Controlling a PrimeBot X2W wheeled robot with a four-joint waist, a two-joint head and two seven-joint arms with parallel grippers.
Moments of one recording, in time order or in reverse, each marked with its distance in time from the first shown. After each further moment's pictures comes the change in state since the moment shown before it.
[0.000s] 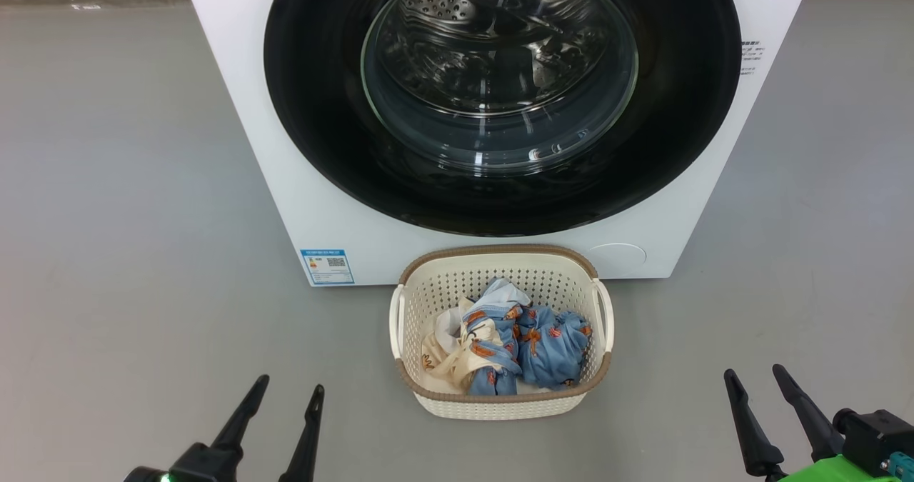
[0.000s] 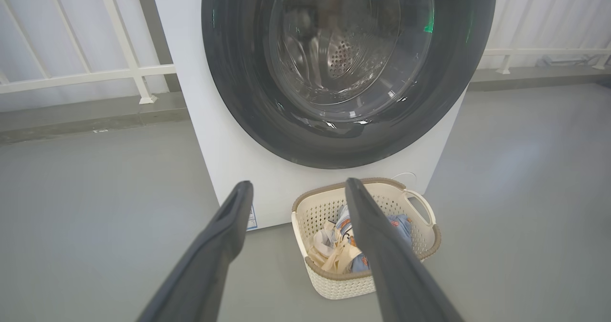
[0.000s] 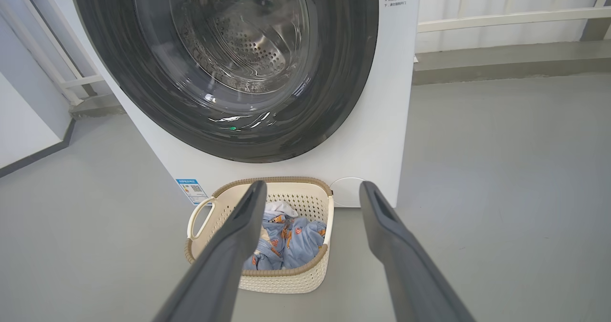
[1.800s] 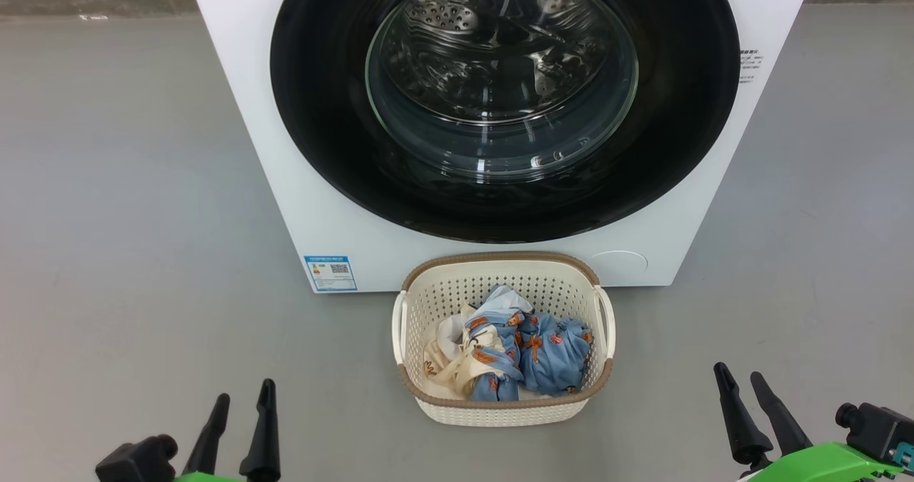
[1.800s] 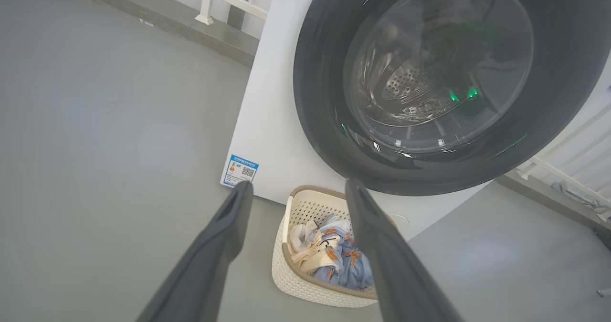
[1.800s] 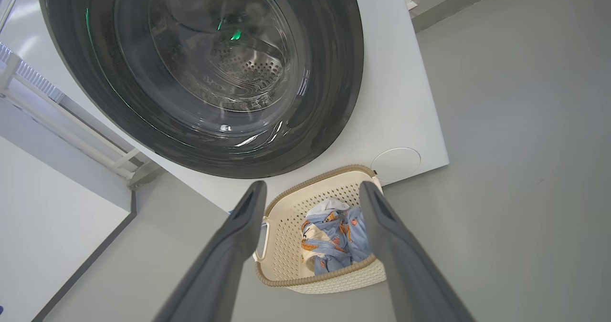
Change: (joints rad) left arm -0.022 -0.018 0.031 0.052 -0.476 -0.035 0.106; right arm -0.036 0.041 0.026 0.041 0.389 0.000 0.106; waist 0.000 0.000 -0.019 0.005
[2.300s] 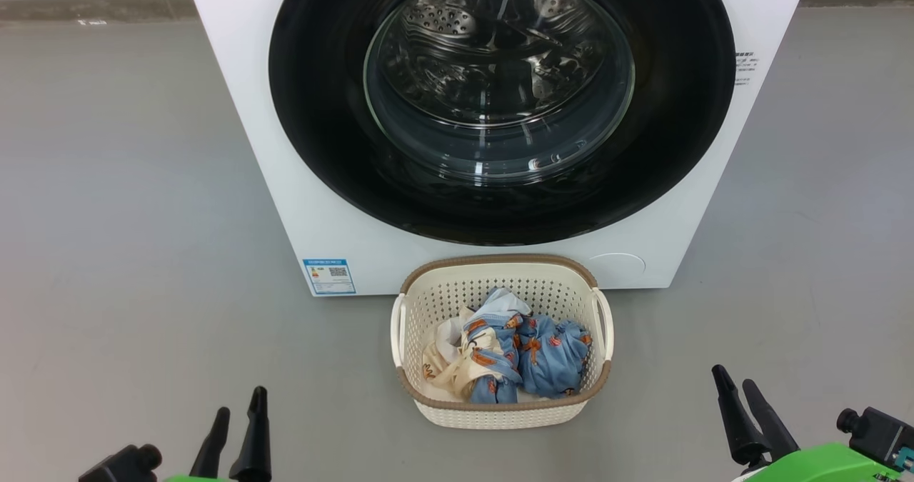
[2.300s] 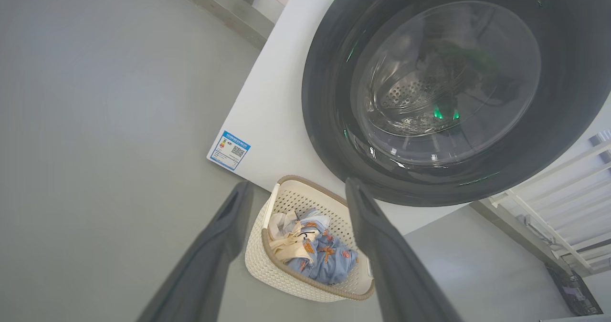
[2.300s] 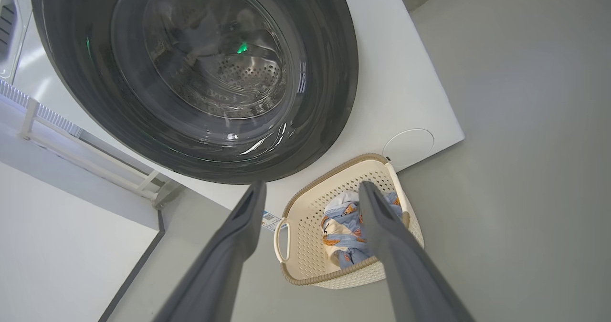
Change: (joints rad) left arm -0.001 -0.003 0.018 0.028 -0.188 -0.005 0.044; right arm 0.000 0.015 0.000 0.008 0.149 0.000 0.043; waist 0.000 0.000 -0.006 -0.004
